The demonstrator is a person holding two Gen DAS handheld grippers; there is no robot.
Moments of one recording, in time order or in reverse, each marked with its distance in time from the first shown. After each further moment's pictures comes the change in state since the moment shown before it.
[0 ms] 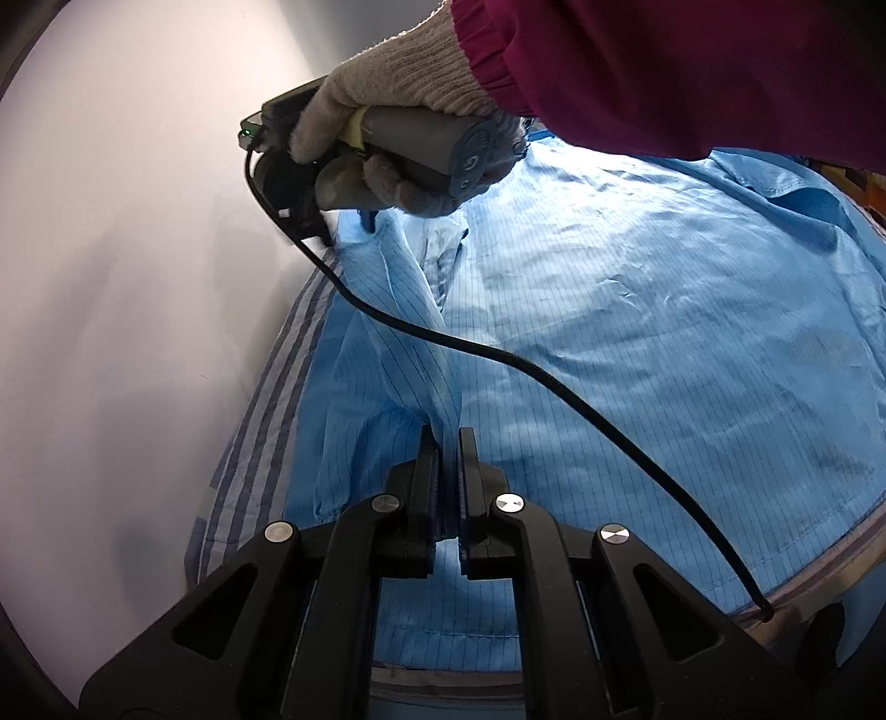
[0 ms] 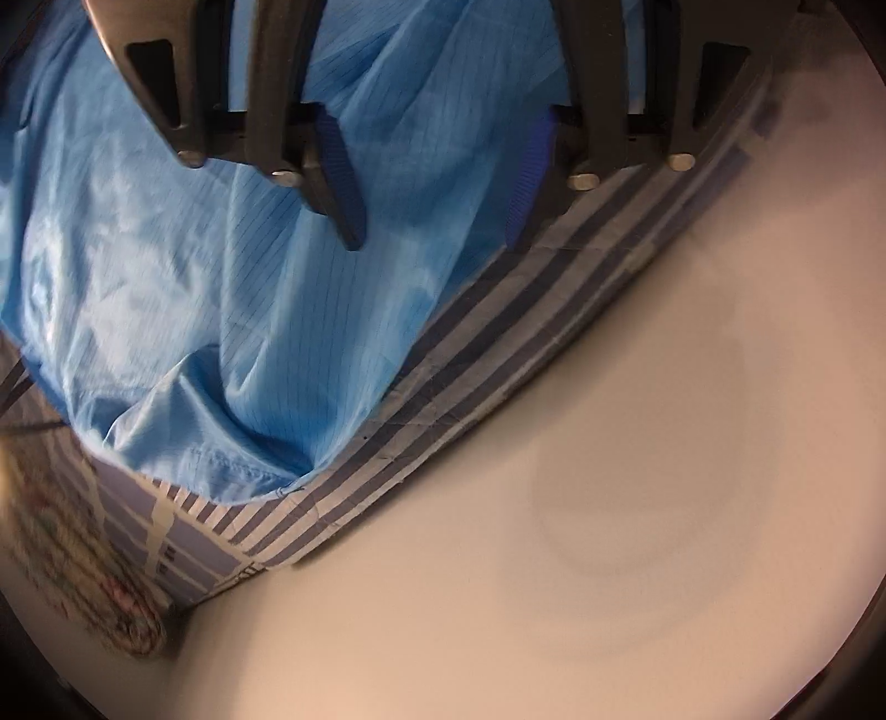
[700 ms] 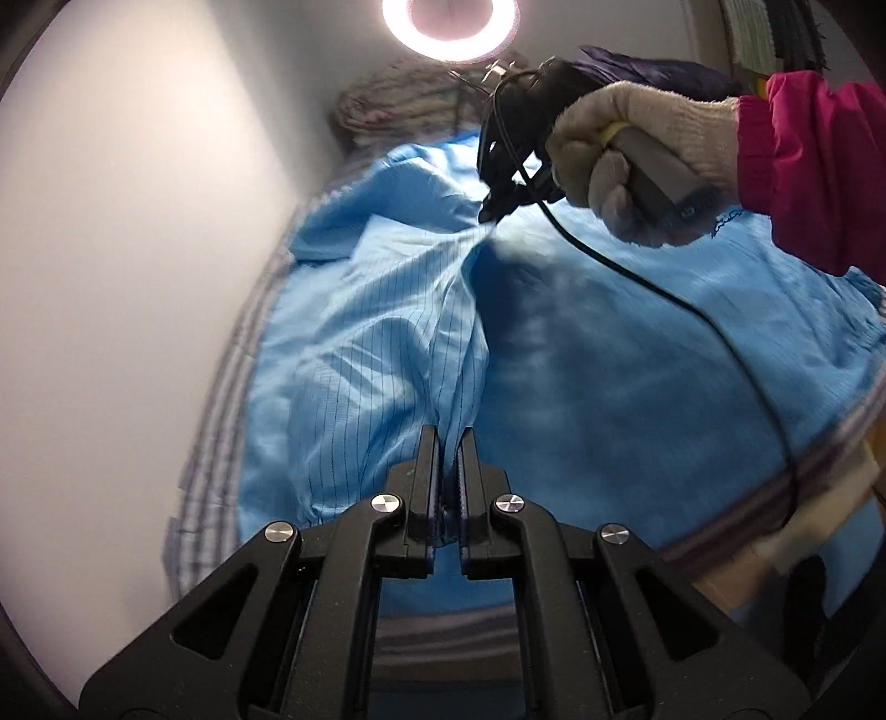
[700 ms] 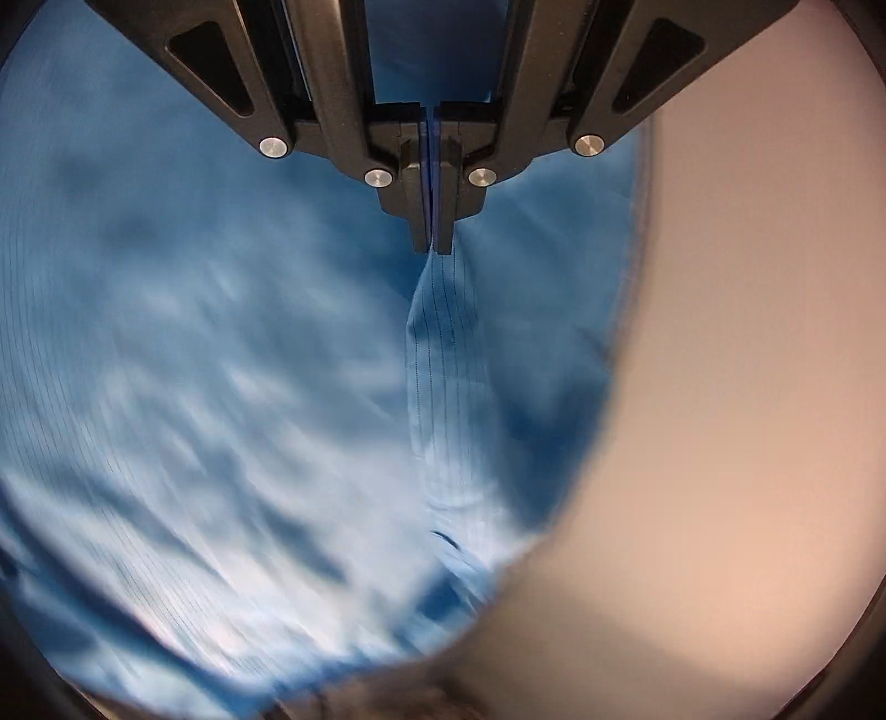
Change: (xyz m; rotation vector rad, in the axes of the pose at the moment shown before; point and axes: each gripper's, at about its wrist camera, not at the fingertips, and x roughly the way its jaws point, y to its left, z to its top) left arm -0.041 -0.024 -0.014 0.101 0.003 -0.132; right arm -0.017 -0.199 -0.209 0.706 -0.117 0.385
